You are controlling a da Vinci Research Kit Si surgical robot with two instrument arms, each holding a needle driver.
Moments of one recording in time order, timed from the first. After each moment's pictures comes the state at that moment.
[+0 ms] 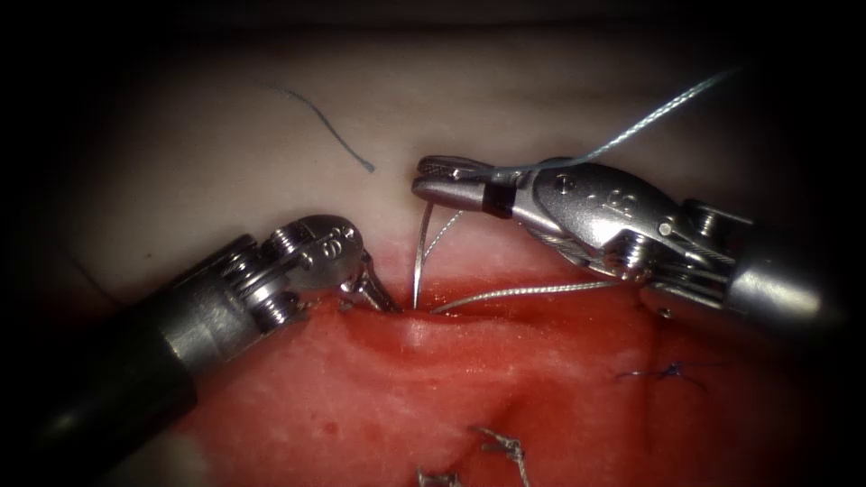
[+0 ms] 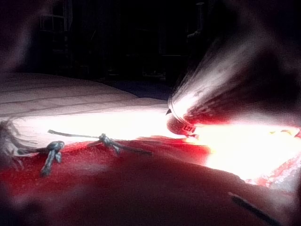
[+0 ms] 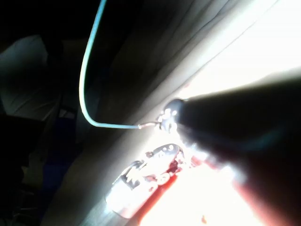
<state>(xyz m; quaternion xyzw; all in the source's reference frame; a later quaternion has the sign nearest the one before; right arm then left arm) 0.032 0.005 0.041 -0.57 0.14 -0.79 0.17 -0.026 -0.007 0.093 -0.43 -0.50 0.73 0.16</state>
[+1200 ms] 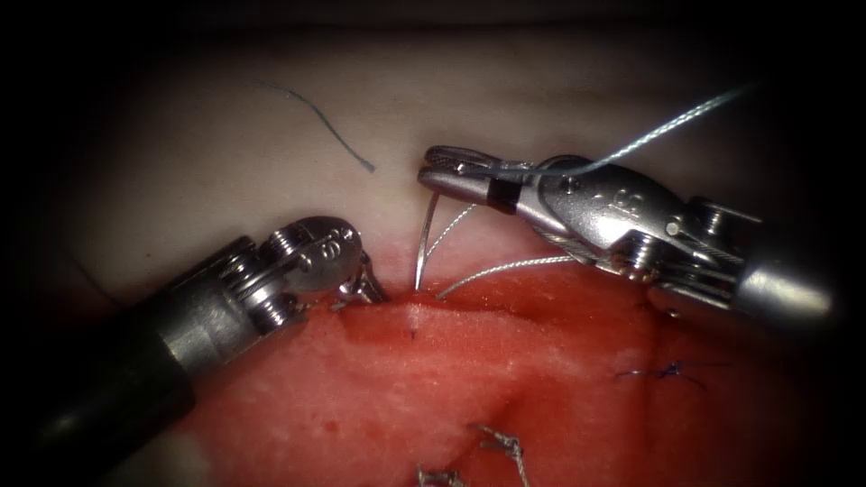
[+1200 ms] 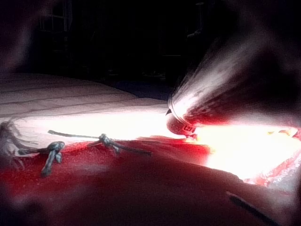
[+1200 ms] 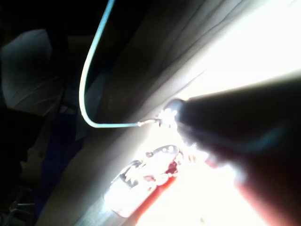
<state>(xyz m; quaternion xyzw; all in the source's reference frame) 0.032 0.005 0.040 -0.57 0.10 -0.79 0.21 -0.026 -0.007 0.093 -0.43 -0.50 0.73 0.16</state>
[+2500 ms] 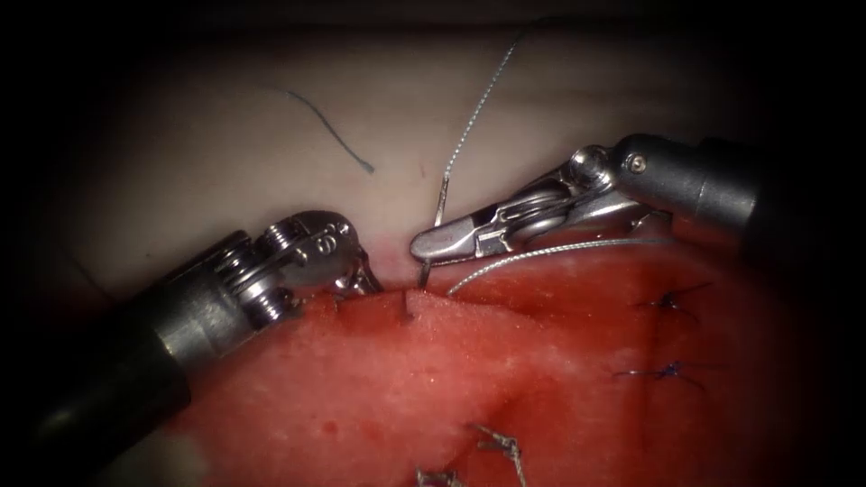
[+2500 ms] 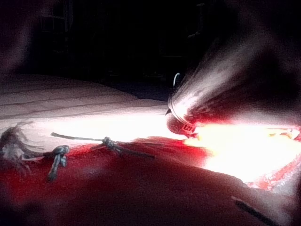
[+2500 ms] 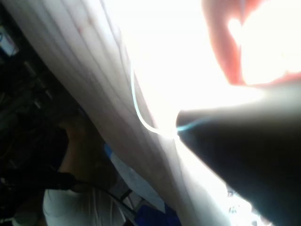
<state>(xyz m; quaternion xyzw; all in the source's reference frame) 0.034 0.003 0.048 -0.25 0.68 -0.41 0.55 -0.025 -0.006 0.092 -0.44 -0.49 0.73 0.17</state>
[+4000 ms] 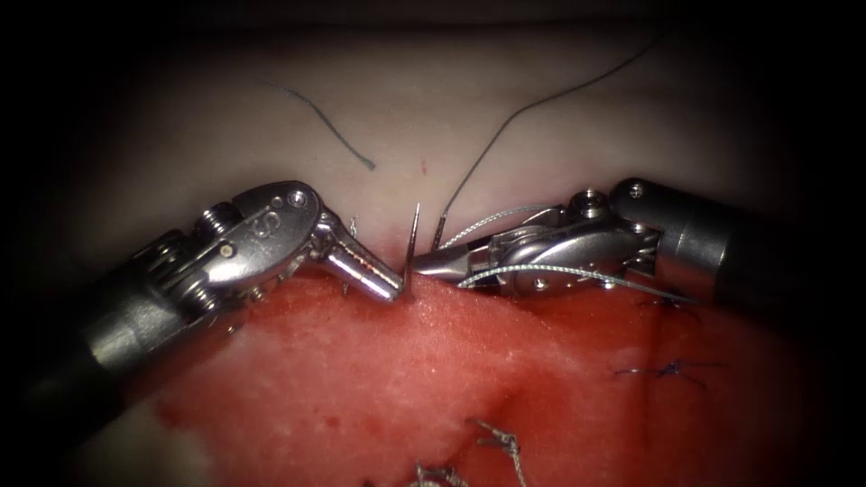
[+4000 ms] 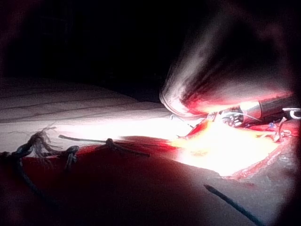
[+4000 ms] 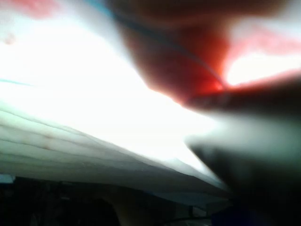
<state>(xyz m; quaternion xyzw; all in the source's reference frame) 0.033 0.001 0.050 -0.15 0.73 -0.22 0.63 -0.025 -0.004 0.086 -0.65 -0.39 0.65 0.09</state>
